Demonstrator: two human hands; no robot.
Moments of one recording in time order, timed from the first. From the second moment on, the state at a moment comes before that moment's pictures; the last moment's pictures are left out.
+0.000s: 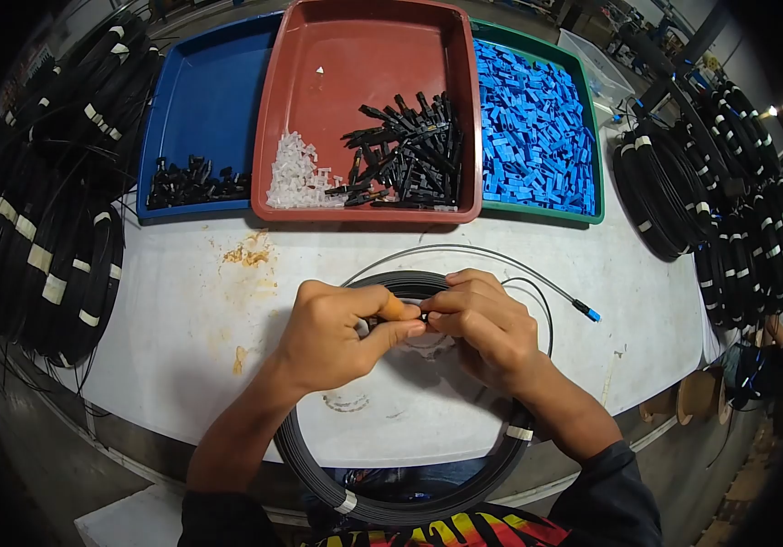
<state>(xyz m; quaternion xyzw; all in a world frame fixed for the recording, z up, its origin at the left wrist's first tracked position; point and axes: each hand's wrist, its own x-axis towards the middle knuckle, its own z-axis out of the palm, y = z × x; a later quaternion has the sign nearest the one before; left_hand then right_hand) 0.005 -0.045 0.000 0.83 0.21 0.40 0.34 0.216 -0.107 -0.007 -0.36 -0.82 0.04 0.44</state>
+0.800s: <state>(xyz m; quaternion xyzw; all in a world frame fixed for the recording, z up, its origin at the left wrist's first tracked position) 0.008 -0.042 -0.001 0.91 0.05 0.41 0.01 0.218 -0.103 -0.009 -0.38 -0.77 0.20 0.47</state>
